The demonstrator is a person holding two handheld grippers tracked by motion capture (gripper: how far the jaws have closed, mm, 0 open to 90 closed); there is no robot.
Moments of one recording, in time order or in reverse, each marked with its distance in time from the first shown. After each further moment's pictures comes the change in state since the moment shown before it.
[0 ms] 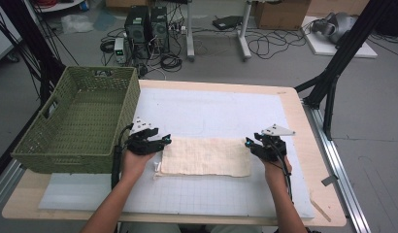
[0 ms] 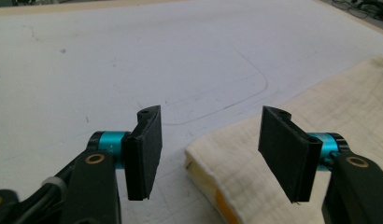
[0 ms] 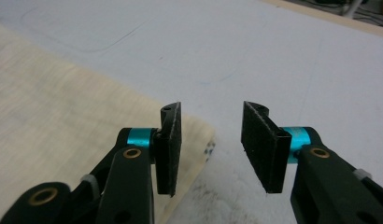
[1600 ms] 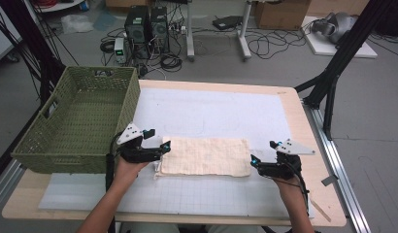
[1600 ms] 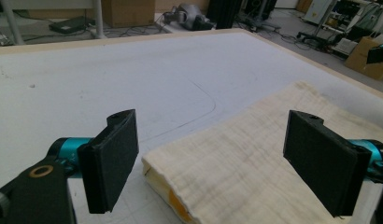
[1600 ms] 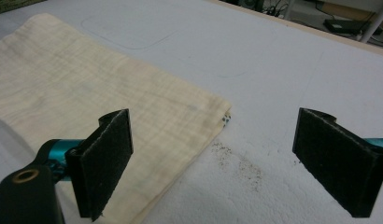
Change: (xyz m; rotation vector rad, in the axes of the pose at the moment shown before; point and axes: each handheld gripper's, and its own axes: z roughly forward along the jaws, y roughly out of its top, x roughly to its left) left arm -0.006 -0.004 -0.030 -0.125 -0.133 0.002; right arm 0.003 -0.026 -0.051 -0.106 0.056 -0.044
